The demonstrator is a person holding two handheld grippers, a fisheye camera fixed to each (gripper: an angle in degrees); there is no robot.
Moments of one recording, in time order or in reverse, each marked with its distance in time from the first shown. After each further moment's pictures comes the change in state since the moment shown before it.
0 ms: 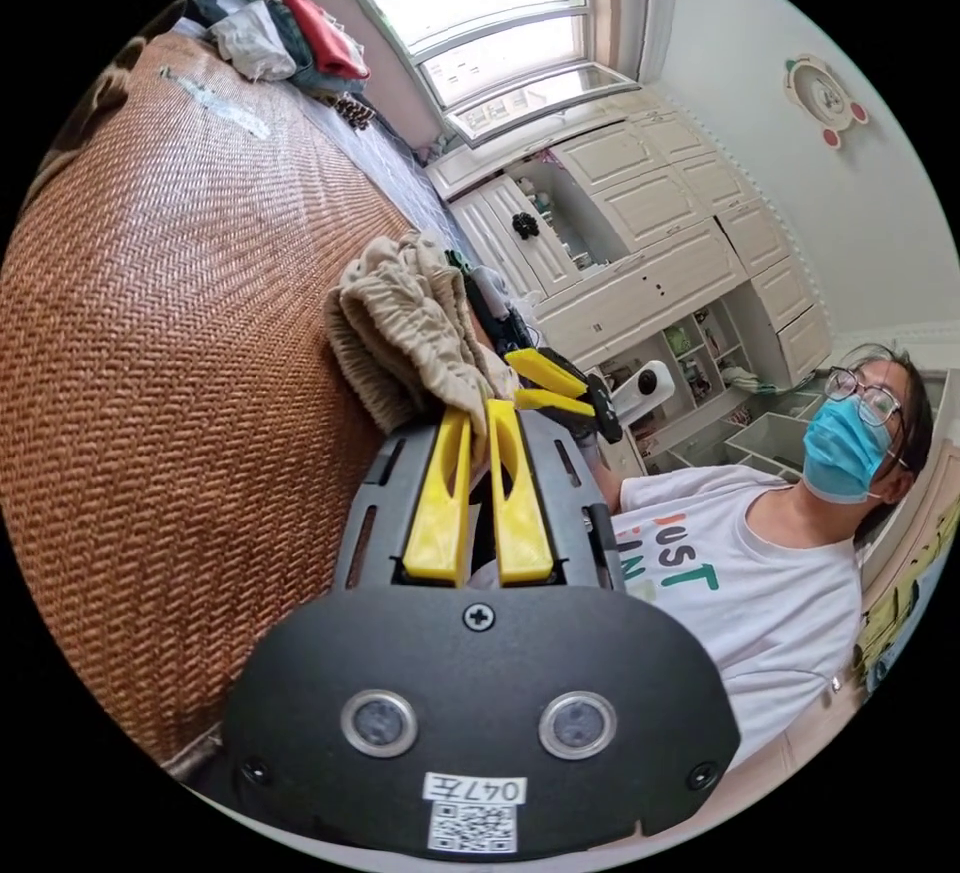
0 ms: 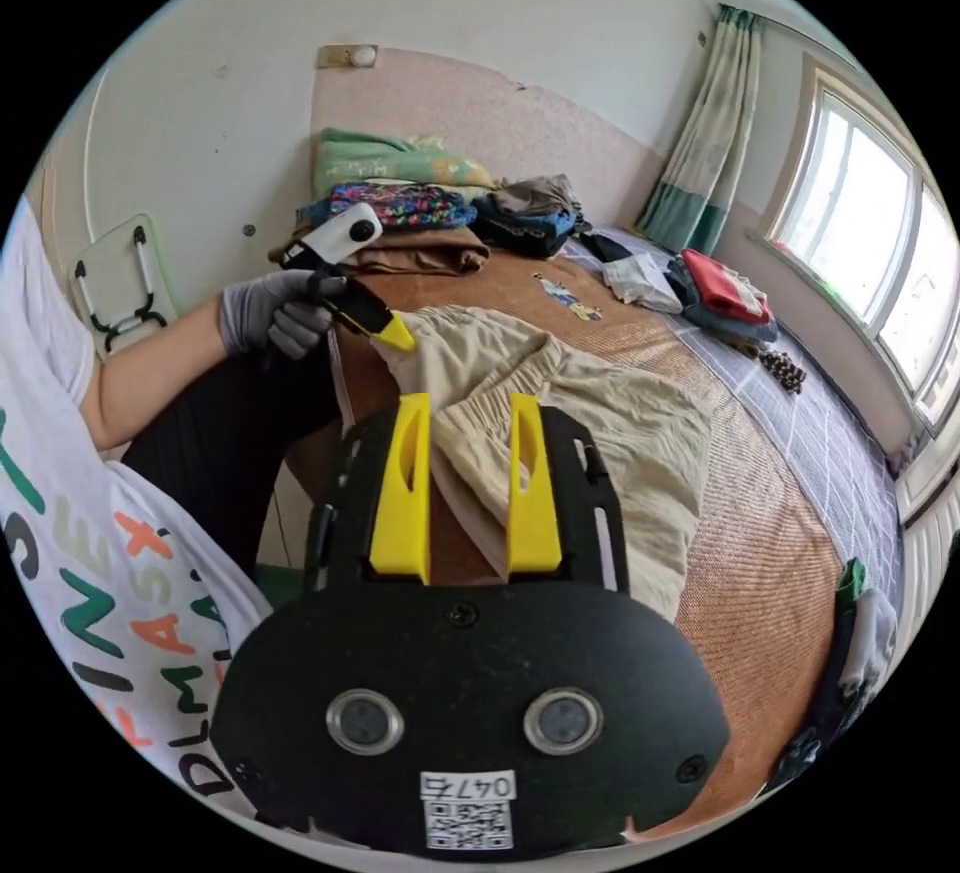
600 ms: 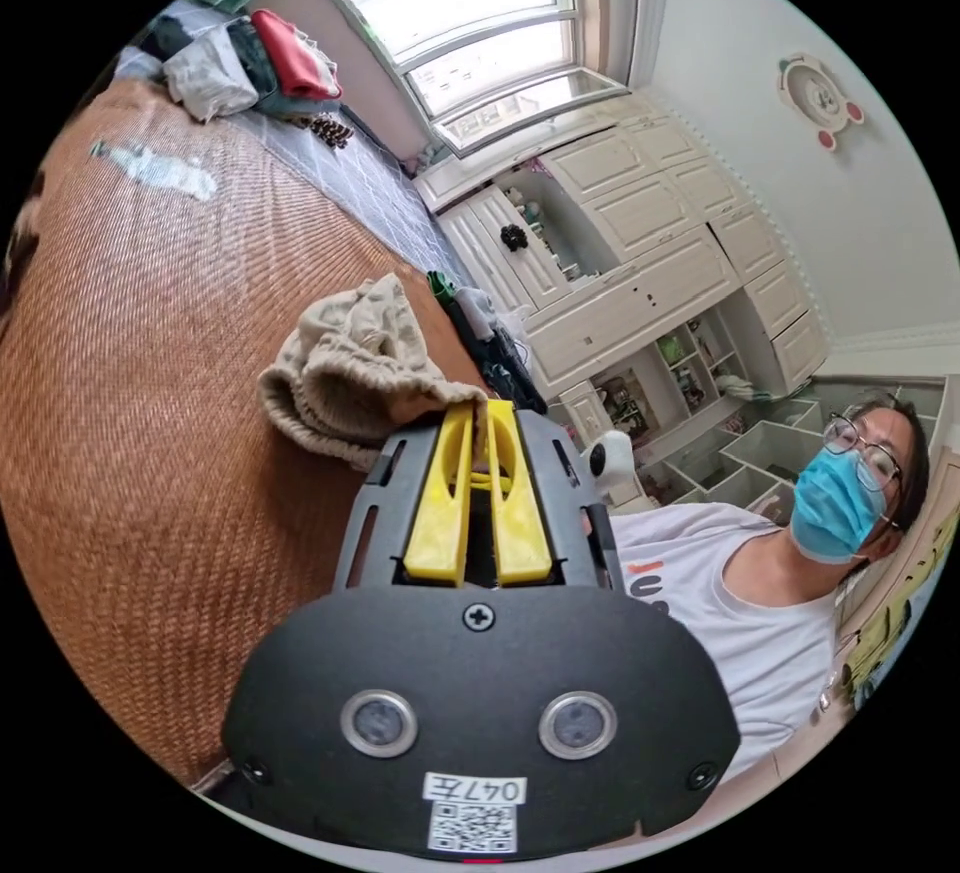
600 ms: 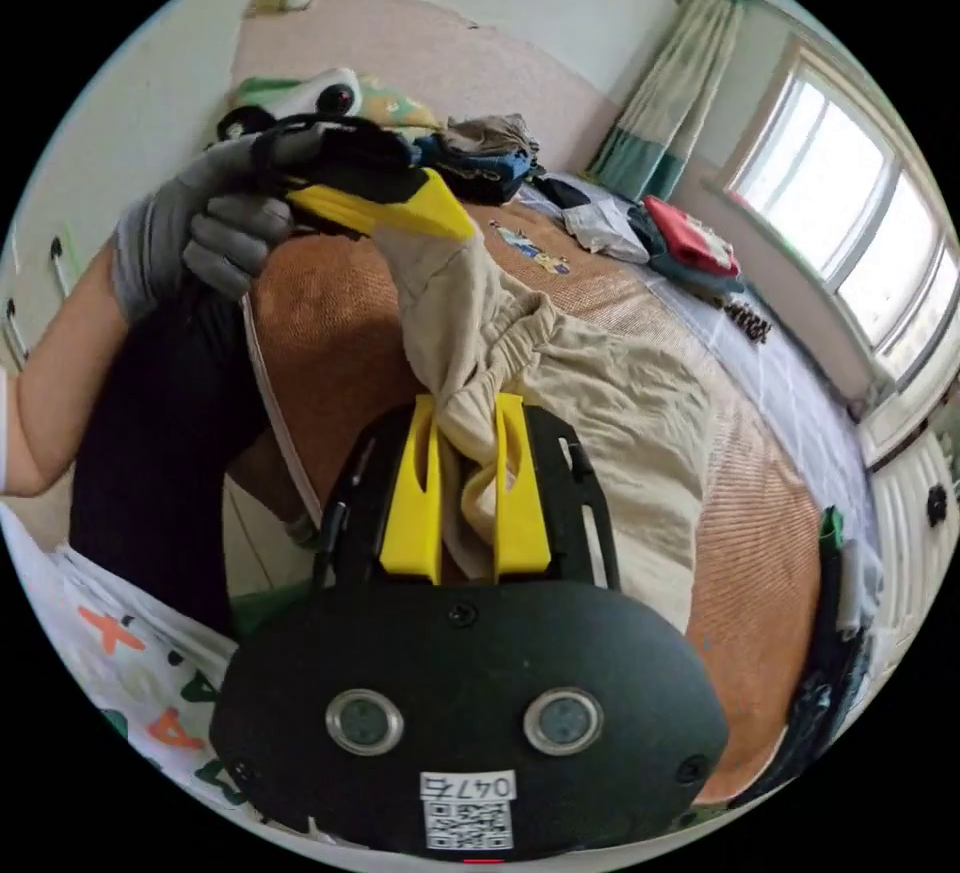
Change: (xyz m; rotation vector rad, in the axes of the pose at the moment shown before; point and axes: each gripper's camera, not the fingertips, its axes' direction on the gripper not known) left arm 0.070 -0.090 -0.033 0.009 -0.001 0.024; right arm 0.105 0.089 0.083 -0.145 0.139 0.141
